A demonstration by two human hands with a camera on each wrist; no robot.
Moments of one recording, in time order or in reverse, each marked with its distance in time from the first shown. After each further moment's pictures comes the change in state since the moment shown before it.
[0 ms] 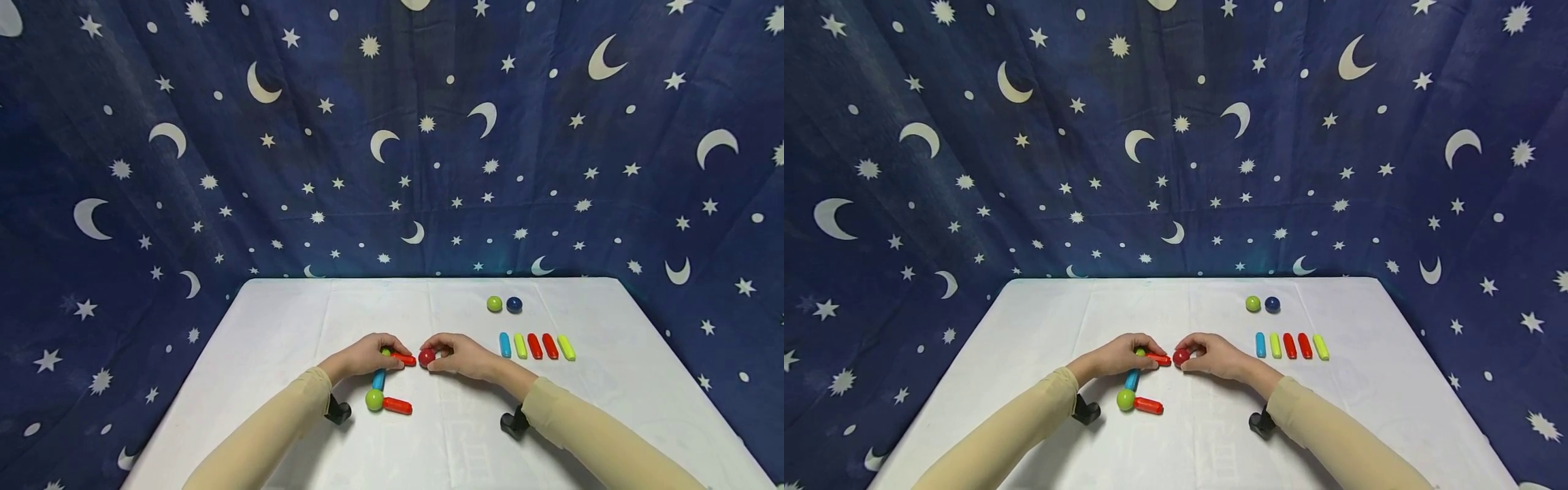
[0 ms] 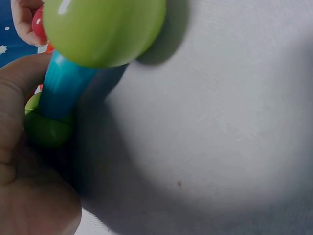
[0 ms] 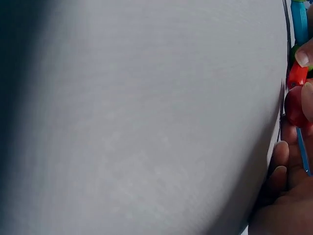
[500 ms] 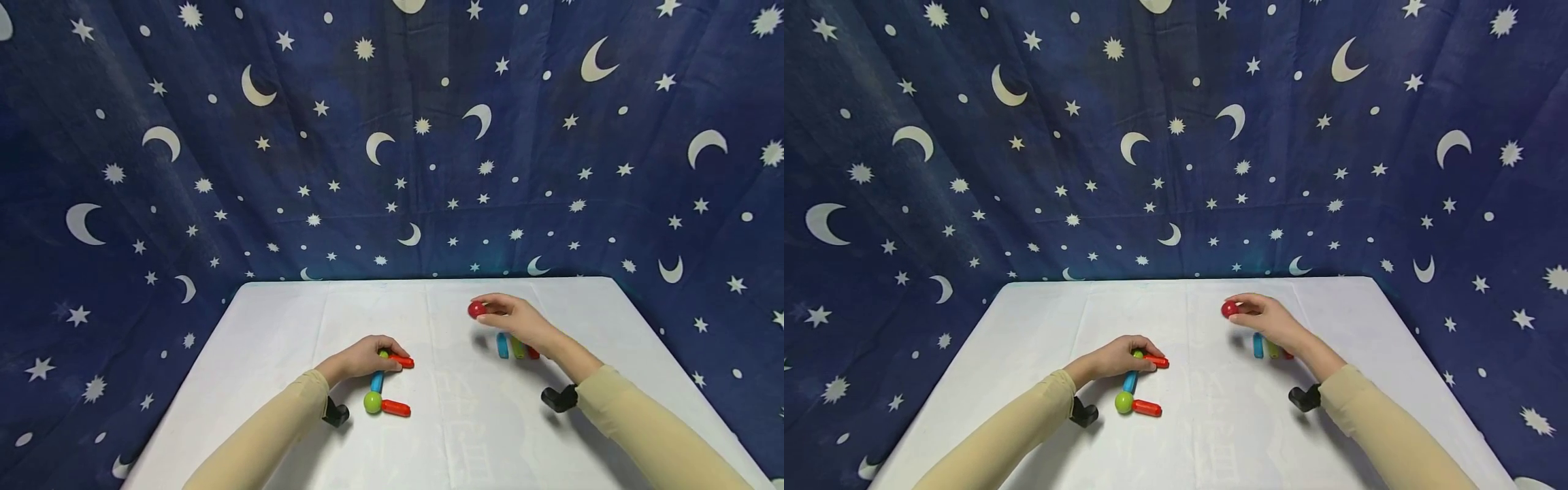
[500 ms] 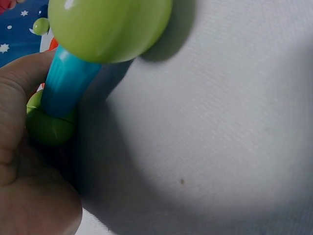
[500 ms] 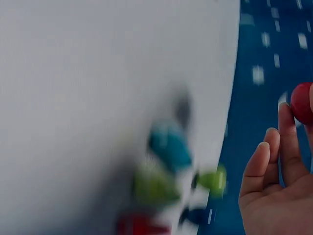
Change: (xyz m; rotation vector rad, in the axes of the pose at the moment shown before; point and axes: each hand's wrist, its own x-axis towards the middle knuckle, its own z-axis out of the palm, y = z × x) left_hand 0.001 -0.002 -0.001 -0.012 -0.014 0.015; right_hand -0.043 0.003 -0.106 0.067 0.250 0.045
